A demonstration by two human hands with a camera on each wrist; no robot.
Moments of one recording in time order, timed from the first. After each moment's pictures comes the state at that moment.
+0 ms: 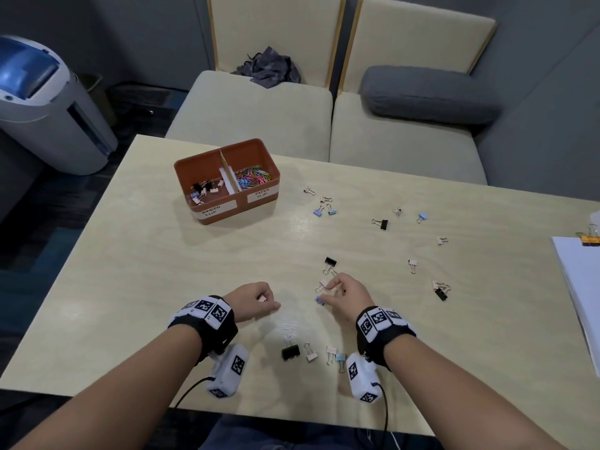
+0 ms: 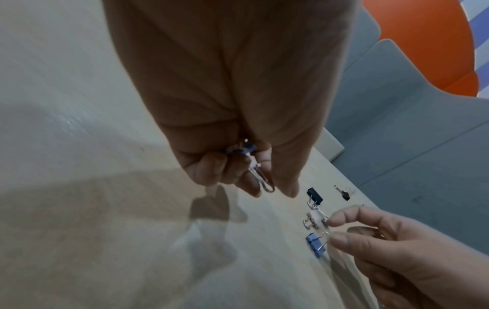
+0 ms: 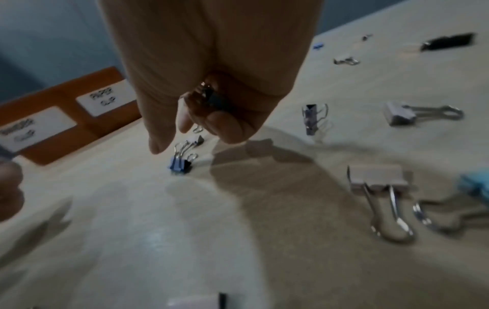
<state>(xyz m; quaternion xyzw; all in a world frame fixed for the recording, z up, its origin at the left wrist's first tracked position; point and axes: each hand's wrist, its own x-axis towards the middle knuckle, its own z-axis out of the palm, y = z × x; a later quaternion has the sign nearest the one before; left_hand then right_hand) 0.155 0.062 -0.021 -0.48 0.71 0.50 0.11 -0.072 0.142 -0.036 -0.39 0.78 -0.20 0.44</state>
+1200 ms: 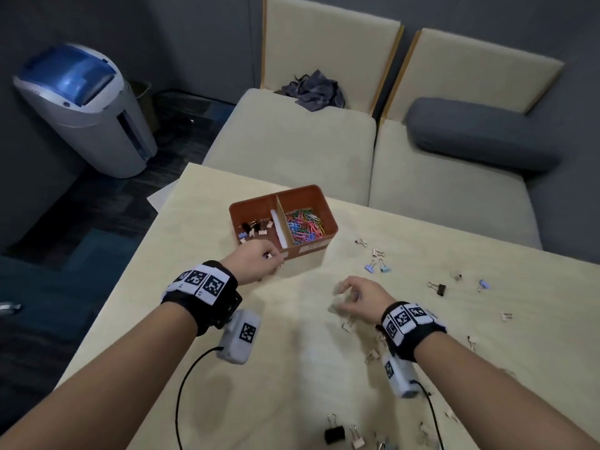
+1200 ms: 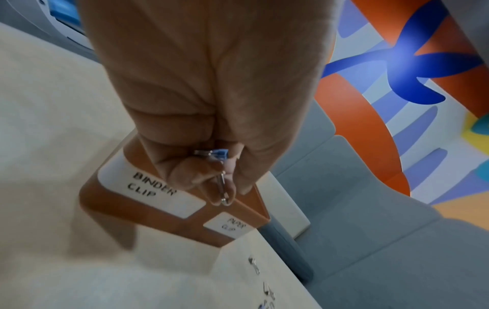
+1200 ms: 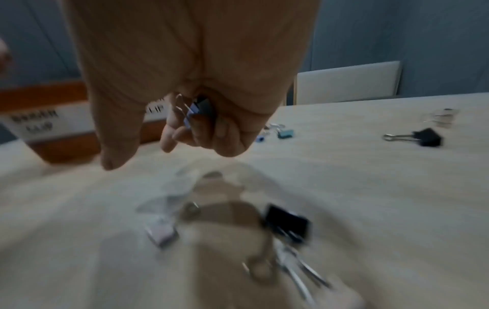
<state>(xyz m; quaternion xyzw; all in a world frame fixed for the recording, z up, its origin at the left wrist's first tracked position) 0.201 -0.103 0.060 -0.55 0.70 0.45 -0.01 -0.047 -0.009 0.002 -0.54 0.71 -0.05 0.45</state>
